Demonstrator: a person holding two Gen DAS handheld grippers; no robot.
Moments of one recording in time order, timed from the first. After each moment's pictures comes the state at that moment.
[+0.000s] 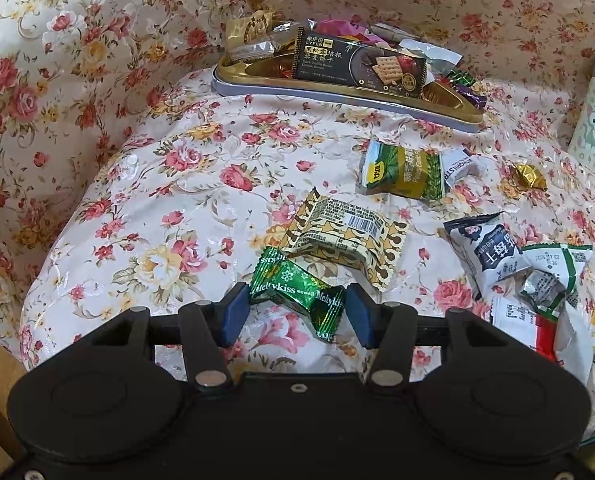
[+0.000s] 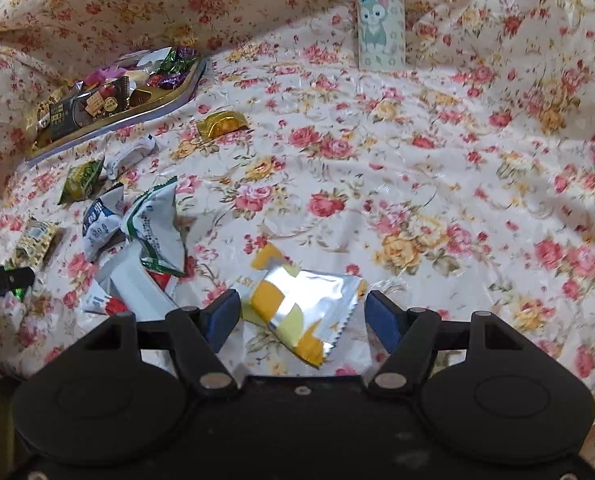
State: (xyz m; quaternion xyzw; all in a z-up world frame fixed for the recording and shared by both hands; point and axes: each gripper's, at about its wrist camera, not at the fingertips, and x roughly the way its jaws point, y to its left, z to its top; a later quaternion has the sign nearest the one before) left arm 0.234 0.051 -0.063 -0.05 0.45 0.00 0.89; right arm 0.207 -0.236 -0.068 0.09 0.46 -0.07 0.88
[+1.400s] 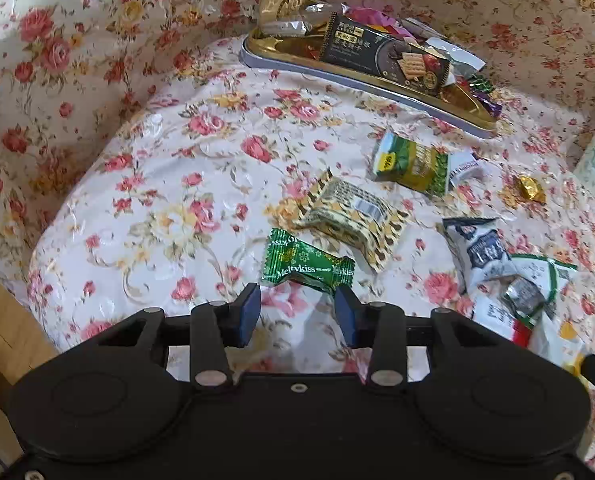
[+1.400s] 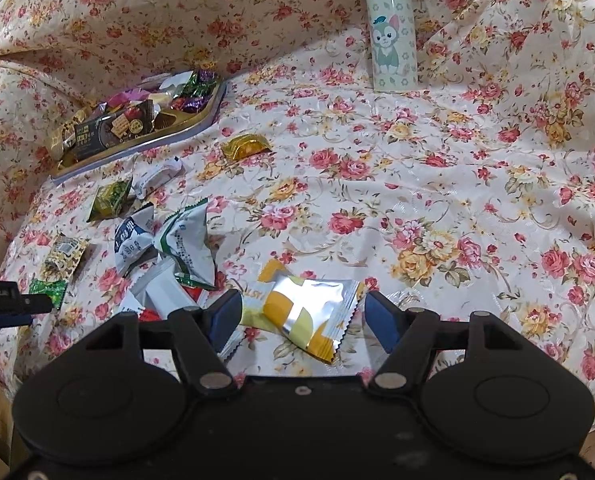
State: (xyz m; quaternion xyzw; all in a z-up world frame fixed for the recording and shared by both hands) left arm 0.228 0.058 -0.049 -0.10 0.48 0.04 0.87; right arm 0.193 -0.235 -0.050 0.10 0.43 -0.05 0.90
